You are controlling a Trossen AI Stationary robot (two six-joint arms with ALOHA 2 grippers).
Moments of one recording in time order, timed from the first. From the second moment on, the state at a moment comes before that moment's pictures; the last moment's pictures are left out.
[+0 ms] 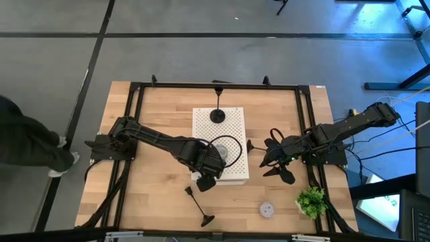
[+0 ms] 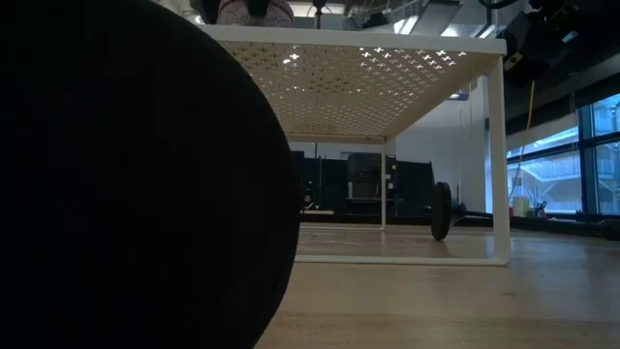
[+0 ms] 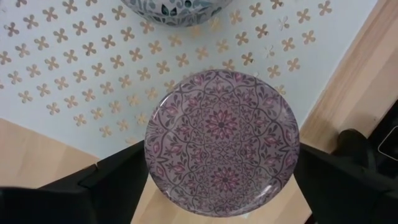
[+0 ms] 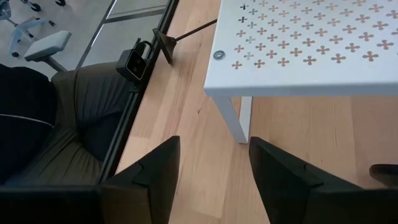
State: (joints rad) left arm -0.31 1.98 1.98 -1.42 -0.09 -0.82; right arm 0.38 0.98 0.70 -0.39 -0.15 0.35
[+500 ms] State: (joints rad) left arm -0.34 1.98 2.13 -1.57 -0.13 -0.86; right arm 0.38 0.98 0.70 -0.39 -0.15 0.35
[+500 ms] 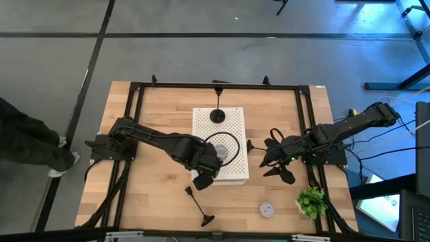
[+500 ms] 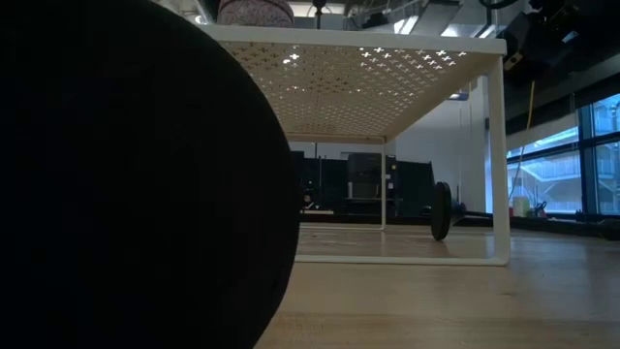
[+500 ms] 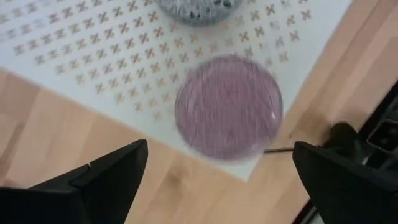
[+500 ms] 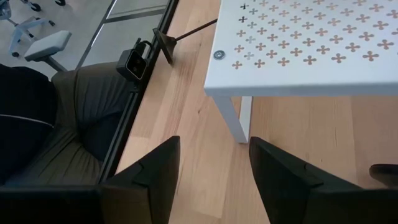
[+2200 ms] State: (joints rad) left arm -0.72 1.85 1.62 -1.40 -1.29 -1.17; right arm 0.17 0.98 0.73 -0.41 -0.16 0.27
